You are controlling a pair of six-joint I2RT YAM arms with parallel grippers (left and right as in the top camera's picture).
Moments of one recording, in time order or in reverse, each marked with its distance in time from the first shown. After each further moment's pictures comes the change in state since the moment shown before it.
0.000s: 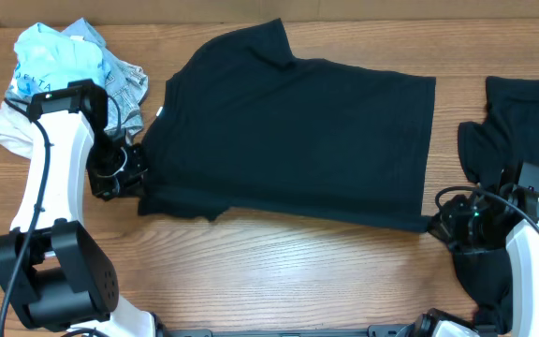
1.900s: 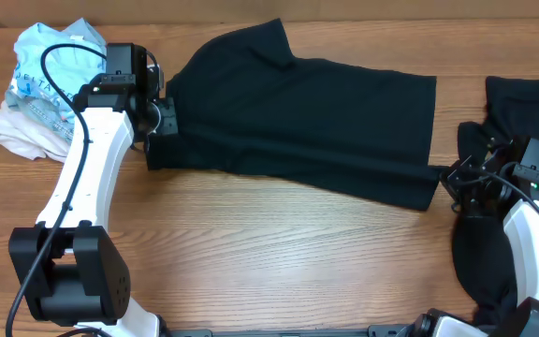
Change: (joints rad) left arm -0.169 -0.001 0.000 0.560 -0.127 0.076; right arm 0.001 0.145 0.000 0.496 -0.014 0.000
